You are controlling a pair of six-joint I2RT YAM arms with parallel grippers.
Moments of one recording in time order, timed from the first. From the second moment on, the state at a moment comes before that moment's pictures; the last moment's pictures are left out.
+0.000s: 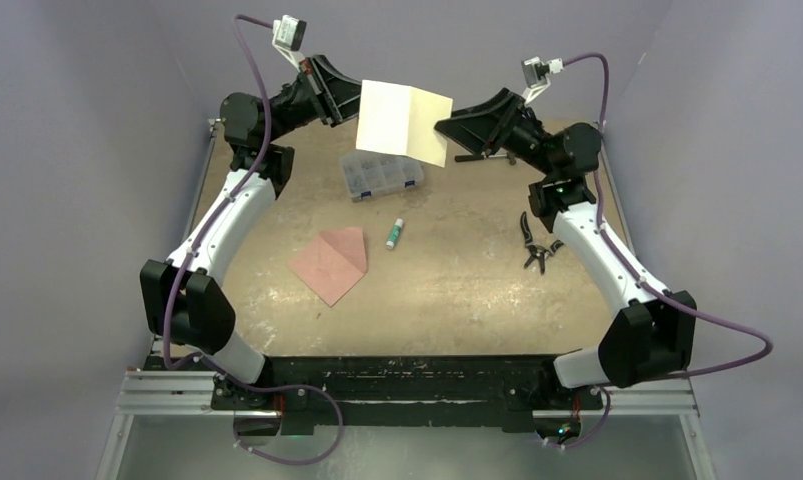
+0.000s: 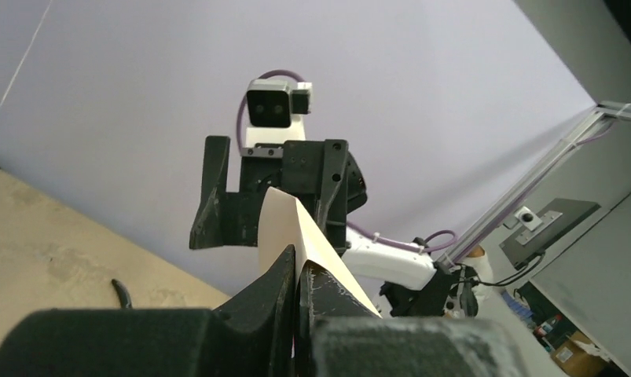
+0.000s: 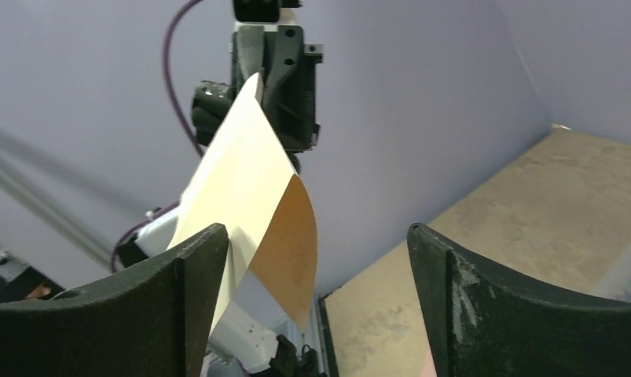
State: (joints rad) left arm -0.27 1.59 1.51 0.79 0.93 -1.33; right arm 0.27 1.40 1.23 0.67 -0.78 1.06
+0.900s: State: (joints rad) left arm -0.27 1.50 1.47 0.68 0.87 -1.18; right arm 0.33 1.43 1.25 0.83 -0.77 1.37
